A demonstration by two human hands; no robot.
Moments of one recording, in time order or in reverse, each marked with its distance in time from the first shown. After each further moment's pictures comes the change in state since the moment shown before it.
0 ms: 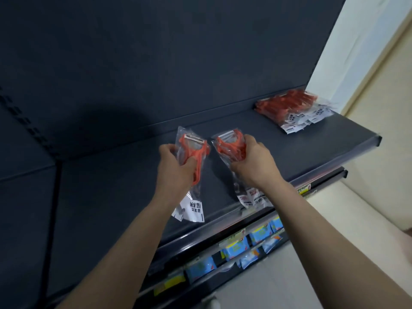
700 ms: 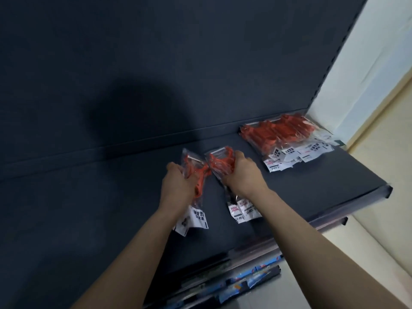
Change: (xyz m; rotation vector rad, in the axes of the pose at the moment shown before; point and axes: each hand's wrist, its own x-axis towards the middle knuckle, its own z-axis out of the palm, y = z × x) left_hand 0.084 0.002 0.142 0.156 0.037 -0.159; right_hand 0.130 0.079 -0.023 -0.068 -0.185 -0.017
